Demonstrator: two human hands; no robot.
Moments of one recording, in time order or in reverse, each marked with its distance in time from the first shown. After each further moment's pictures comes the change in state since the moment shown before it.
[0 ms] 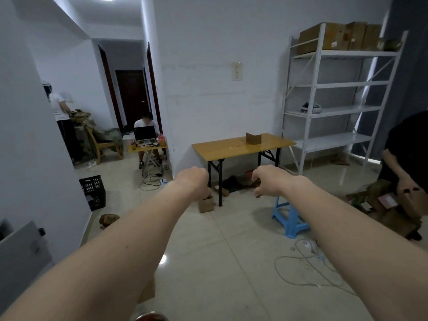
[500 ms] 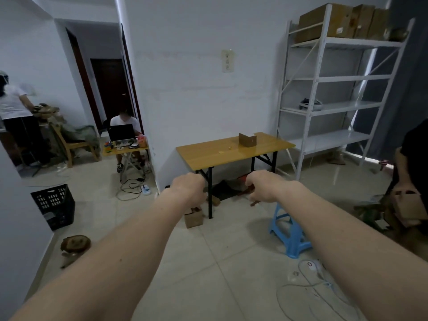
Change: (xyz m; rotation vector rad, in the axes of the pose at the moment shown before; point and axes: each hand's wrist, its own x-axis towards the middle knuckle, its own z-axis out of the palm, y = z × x) left_hand 0.327 -0.051 0.063 -0.052 -0.040 0.037; right_hand 0.308 0.081 0.018 -0.035 -0.066 0.032
